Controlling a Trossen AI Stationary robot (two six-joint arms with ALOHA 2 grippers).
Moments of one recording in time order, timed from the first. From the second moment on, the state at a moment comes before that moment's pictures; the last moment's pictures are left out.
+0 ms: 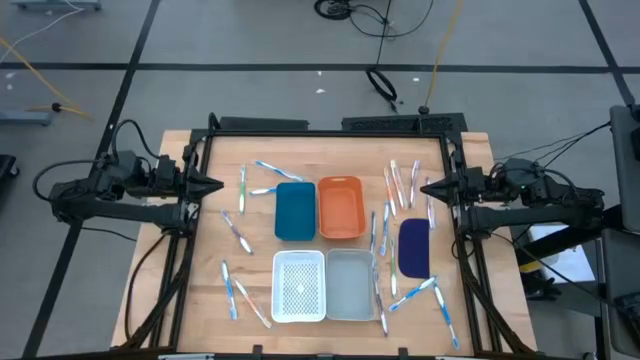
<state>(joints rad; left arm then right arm) 0.00 0.39 0.78 -0.39 0.00 0.00 0.00 0.40 0.78 -0.35 0.00 -0.03</state>
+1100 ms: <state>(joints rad) 0.00 0.39 0.50 0.01 0.03 0.01 0.00 0.30 0.64 -0.24 0.07 0.17</state>
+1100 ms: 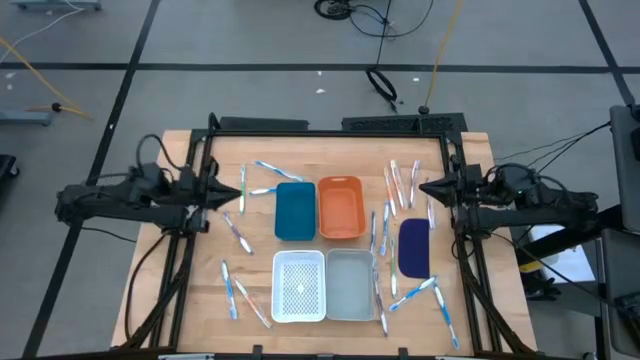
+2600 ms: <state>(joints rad) 0.00 0.33 0.13 0.33 -0.03 -0.11 0.00 0.30 0.36 0.16 0.45 0.10</state>
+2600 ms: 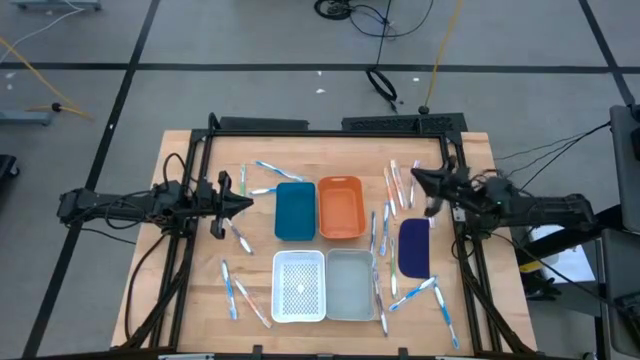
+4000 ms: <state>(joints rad) 0.00 0.33 0.13 0.33 -0.03 -0.07 -0.26 1.16 1.03 -0.81 0.17 0.34</state>
